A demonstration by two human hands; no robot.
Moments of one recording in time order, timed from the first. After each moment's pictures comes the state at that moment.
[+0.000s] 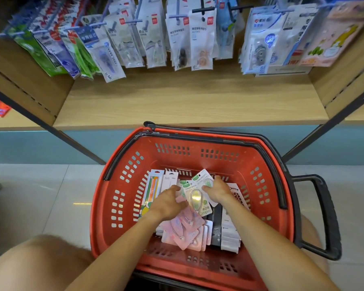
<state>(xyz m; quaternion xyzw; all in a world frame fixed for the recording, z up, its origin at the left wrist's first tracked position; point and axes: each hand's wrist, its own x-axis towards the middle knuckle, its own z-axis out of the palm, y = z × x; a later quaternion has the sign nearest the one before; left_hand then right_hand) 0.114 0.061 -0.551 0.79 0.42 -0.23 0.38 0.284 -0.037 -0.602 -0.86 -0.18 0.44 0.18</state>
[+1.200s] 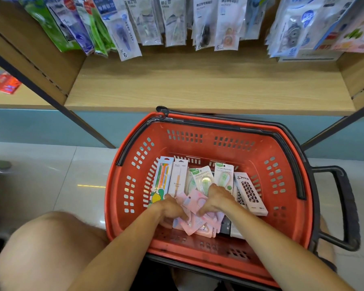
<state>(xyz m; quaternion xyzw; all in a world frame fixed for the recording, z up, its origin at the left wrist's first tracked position) 0.068 0.062 -0.589 0.55 0.55 -0.36 0.51 0.218 -0.039 -0.585 -0.82 -0.29 0.48 -0.05</state>
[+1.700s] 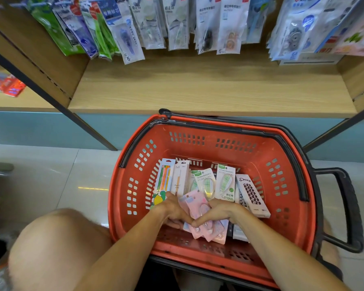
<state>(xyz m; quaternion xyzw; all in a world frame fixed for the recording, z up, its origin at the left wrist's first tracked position) 0.074 0.059 -0.576 0.54 0.54 -0.31 0.56 0.217 -0.056 -0.587 -0.71 -0.26 0.66 0.05</state>
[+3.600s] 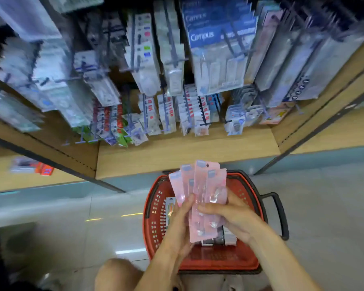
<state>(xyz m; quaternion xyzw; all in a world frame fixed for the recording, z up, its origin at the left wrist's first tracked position) 0.102 0.056 -0.196 0.28 0.33 0.06 0.90 0.217 -0.040 -0.168 -0.57 -0.04 0.56 0.60</state>
